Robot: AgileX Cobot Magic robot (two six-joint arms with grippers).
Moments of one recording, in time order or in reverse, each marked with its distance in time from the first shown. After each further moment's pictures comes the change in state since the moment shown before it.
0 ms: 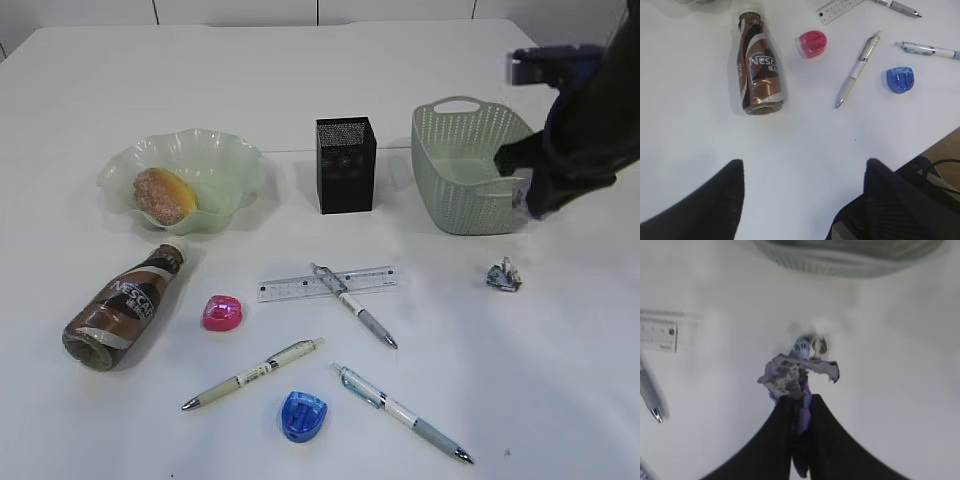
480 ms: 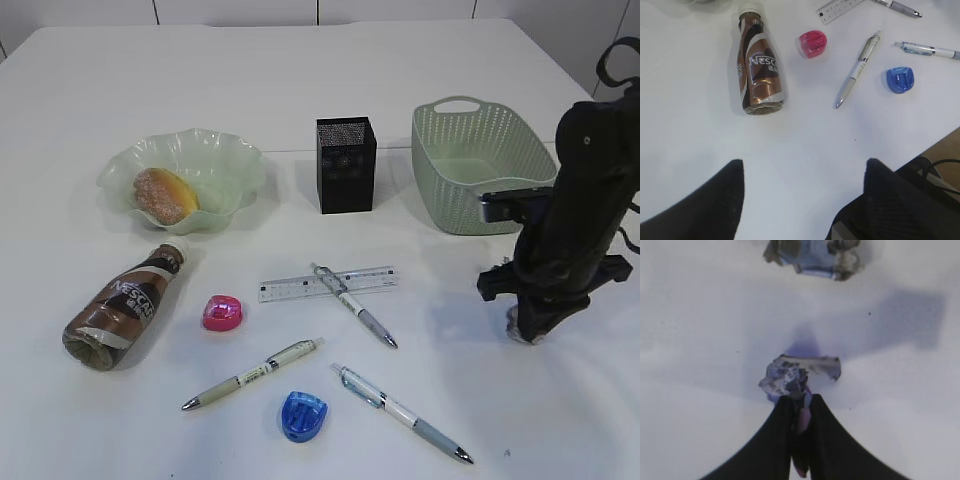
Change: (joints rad) left arm 0.000 0.000 0.000 -0.002 0.000 0.000; right arm 0.000 0.228 0.124 0.014 -0.070 0.000
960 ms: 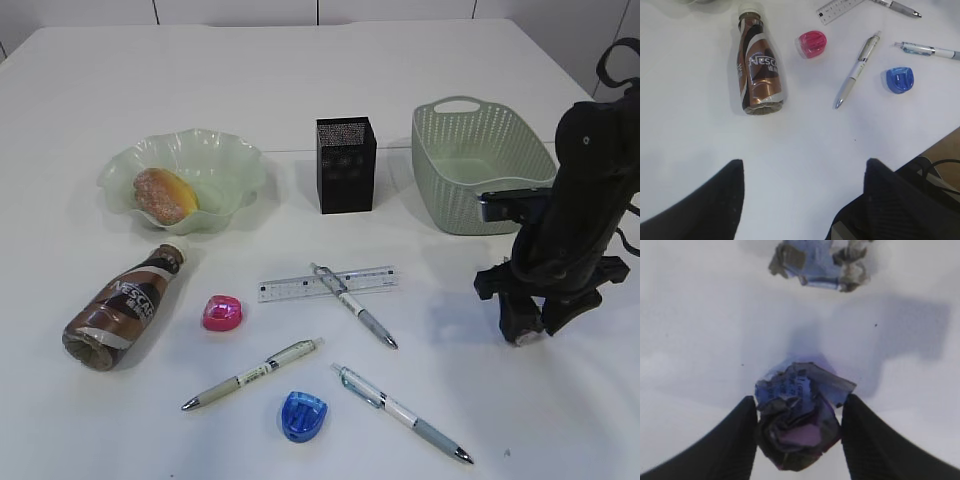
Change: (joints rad) left arm 0.000 0.000 0.000 -0.001 0.000 0.000; right arm 0.000 0.004 0.000 0.016 -0.015 0.000
